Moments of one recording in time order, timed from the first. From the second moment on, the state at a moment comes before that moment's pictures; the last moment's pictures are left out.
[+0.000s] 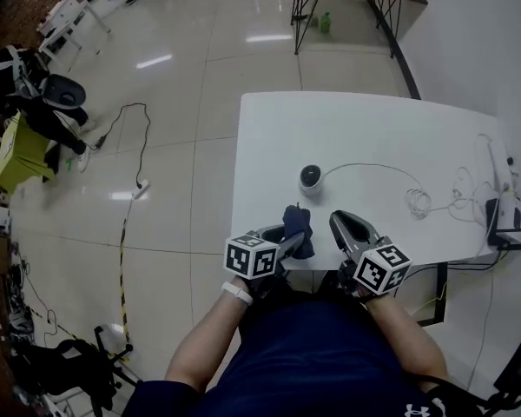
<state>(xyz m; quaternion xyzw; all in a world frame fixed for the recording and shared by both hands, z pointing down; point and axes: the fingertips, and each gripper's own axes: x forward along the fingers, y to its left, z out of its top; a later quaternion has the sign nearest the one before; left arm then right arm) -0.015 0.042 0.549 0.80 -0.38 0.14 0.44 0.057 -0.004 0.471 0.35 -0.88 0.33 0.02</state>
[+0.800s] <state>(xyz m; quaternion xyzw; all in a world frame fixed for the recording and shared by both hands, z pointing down) -0.092 0.054 0.516 0.70 -0.63 0.24 0.23 0.094 0.024 0.450 0.29 -0.92 0.26 0.04</state>
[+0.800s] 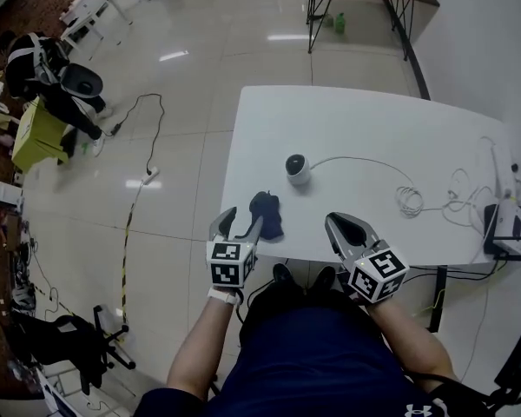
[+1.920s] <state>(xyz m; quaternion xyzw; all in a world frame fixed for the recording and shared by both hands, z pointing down) -0.010 0.087 0.465 0.85 -0.48 0.11 0.18 0.045 0.040 0.423 0.34 -0.93 0.08 0.11</state>
